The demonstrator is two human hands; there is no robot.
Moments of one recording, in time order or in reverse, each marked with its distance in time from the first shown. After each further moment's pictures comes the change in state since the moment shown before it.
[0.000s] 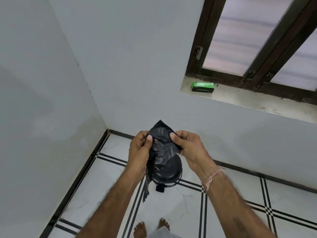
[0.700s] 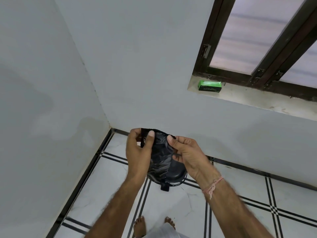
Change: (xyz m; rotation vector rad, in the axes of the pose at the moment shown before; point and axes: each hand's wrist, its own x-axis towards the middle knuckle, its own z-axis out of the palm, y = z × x) left_hand -0.002 0.006 -0.031 0.176 0.215 0.236; right_hand -0.013 0.005 0.043 -0.009 -0.052 0.112
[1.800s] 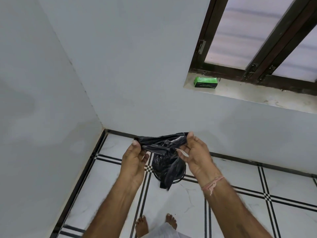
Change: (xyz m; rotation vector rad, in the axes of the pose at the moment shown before) left_hand 0.036 -0.015 -0.026 -0.589 -0.093 -0.611; right_hand 0.039 0.019 0.001 0.296 0.402 0.013
